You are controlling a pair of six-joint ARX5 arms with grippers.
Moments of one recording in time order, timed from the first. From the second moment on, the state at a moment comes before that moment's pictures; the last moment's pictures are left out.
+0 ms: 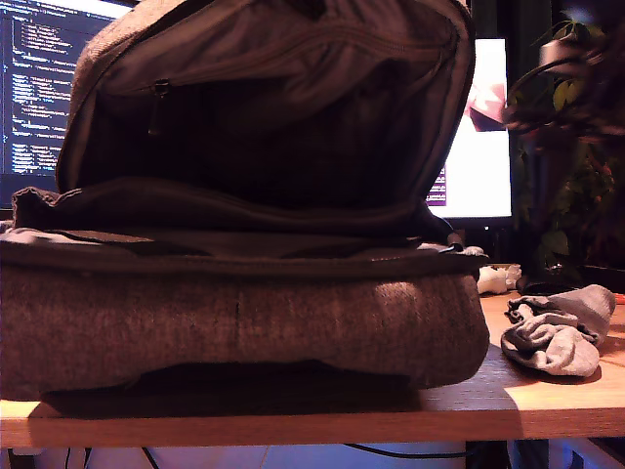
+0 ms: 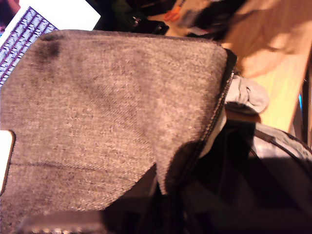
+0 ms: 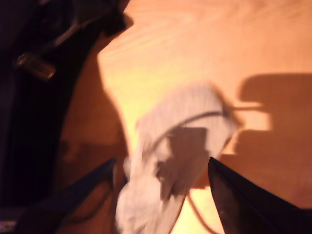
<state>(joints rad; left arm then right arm) -1.10 1.21 1.09 -0.44 -0.33 0.39 0.17 1.42 1.04 -0.56 -0.01 0.25</state>
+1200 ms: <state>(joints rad) -1.09 1.21 1.09 -0.44 -0.33 0.39 0.05 1.80 1.19 -0.67 -0.15 0.09</state>
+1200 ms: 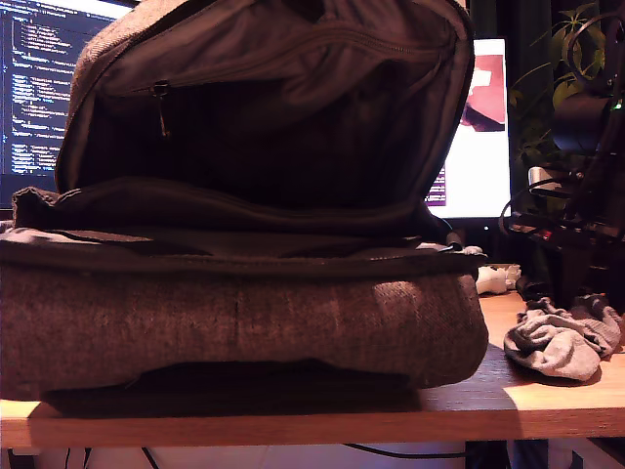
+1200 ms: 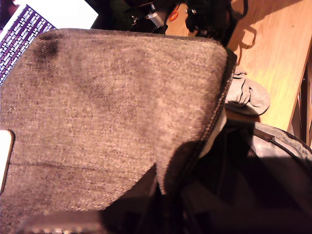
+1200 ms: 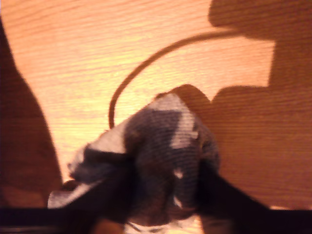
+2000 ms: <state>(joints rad) -1.05 1.21 1.10 -0.44 -0.28 0.40 0.06 1.14 0.89 -0.45 -0.07 0.17</state>
